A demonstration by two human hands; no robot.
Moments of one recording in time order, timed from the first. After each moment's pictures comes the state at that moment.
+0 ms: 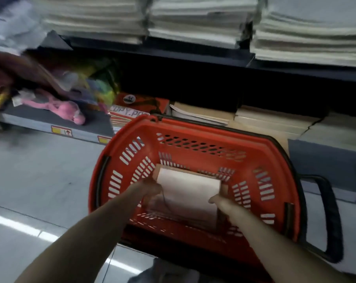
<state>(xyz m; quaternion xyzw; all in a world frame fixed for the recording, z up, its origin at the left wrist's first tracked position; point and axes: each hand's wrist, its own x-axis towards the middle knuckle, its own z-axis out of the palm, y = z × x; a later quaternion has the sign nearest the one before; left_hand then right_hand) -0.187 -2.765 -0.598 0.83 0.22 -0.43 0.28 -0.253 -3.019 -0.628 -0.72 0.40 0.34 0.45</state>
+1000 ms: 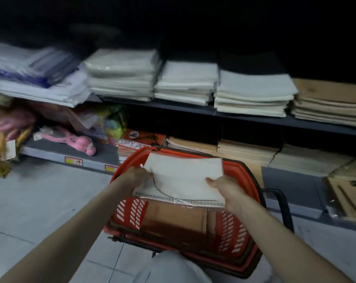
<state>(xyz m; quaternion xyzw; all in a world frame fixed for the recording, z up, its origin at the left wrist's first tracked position) -0.191 -2.751 -0.445 0.77 0.22 -0.23 0.55 -0.243 -3.029 -0.450 -0.64 0.33 0.15 0.67</state>
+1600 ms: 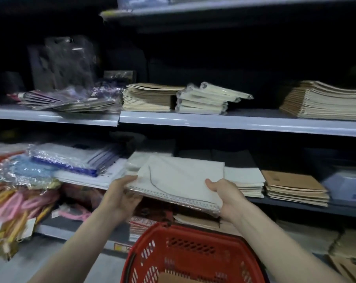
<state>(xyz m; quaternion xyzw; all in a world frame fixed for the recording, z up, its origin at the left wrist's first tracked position) -0.239 -2.709 -0.186 0.48 0.14 -0.07 0.86 -0.194 -3.002 -0.246 -0.57 0.20 0.06 0.79</state>
